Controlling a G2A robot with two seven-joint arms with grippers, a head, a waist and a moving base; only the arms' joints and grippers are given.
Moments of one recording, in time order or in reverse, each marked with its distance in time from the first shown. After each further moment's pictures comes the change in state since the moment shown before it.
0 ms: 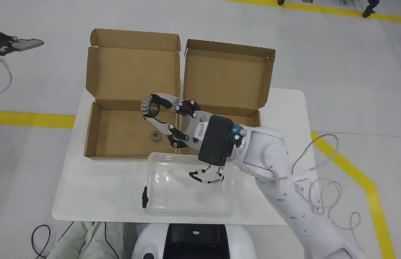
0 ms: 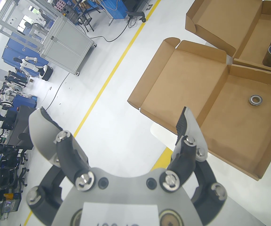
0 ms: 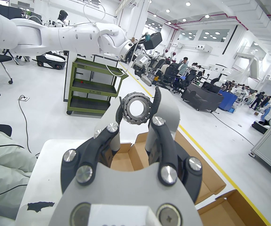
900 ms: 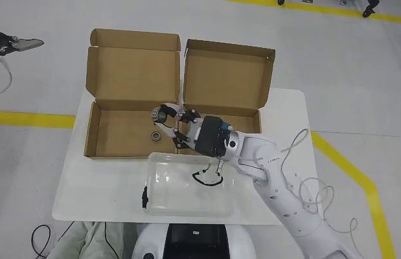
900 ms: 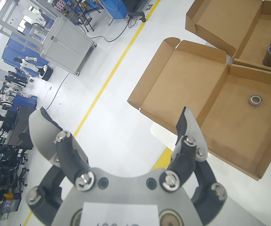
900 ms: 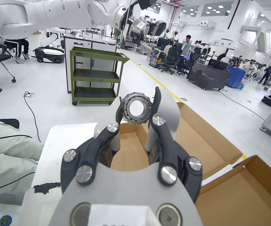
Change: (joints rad) left arm 0.000 0.000 0.000 0.000 0.000 0.000 0.000; right arm -0.053 0.006 -0.016 0.154 -0.009 -0.021 -0.004
